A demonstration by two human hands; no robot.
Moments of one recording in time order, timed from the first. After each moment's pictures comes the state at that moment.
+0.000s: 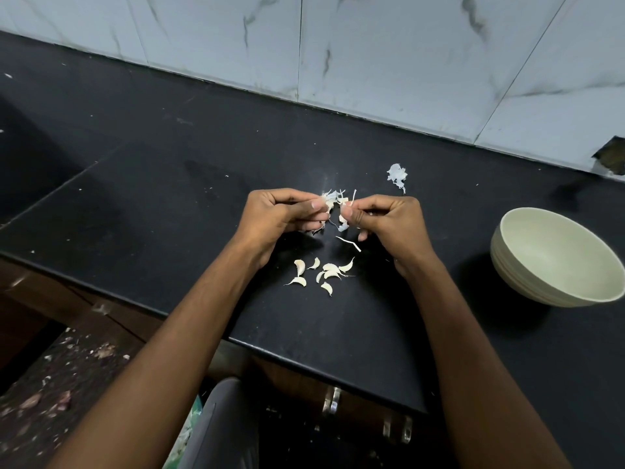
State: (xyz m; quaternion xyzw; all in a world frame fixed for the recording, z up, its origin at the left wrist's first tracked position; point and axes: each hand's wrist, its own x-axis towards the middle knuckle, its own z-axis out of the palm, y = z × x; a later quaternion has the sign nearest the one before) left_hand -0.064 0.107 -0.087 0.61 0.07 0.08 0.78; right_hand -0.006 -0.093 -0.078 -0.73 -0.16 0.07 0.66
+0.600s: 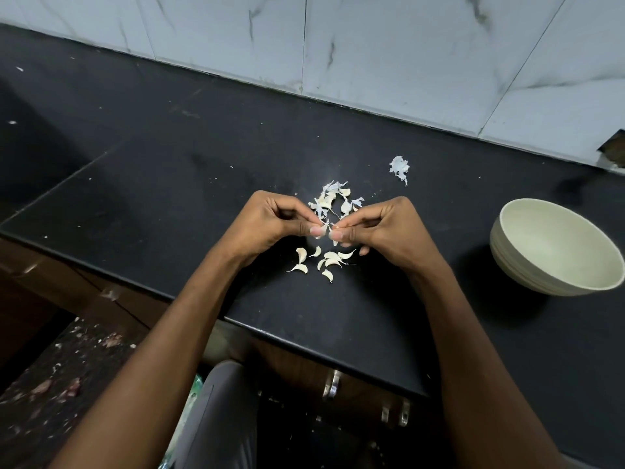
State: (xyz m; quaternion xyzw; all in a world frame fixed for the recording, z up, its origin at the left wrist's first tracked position) left_hand -0.090 0.122 -0.091 0.75 -0.04 0.05 0.66; right_hand -0.030 -0.104 -0.072 -0.78 -0.25 0.14 0.56
